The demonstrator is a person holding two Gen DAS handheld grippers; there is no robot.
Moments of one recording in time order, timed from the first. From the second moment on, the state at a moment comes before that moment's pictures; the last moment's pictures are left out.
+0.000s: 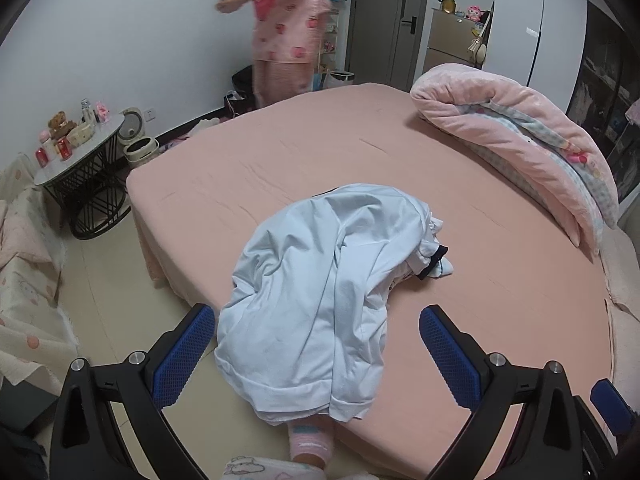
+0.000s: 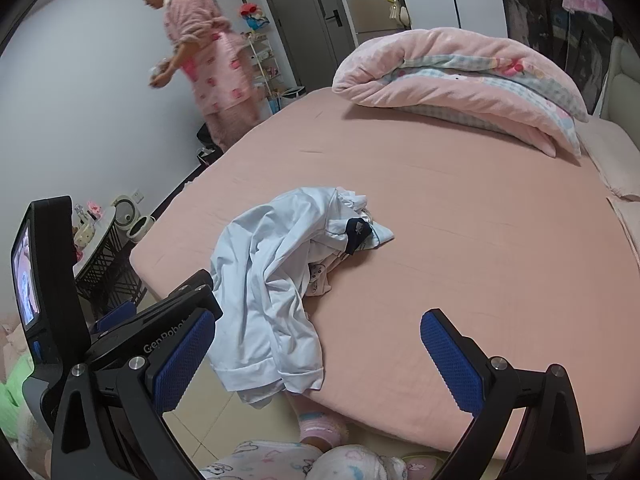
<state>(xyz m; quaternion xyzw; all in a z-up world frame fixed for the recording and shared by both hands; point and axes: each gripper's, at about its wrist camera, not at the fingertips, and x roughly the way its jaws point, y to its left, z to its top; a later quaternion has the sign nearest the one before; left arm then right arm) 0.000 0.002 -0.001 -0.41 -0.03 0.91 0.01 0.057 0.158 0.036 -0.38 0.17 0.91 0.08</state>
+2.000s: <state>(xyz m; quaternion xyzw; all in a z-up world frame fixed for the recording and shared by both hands) -0.080 0.004 -0.101 -0.51 -0.09 0.86 0.00 -0.068 0.214 -0.060 -0.50 0.21 0.84 0.05</state>
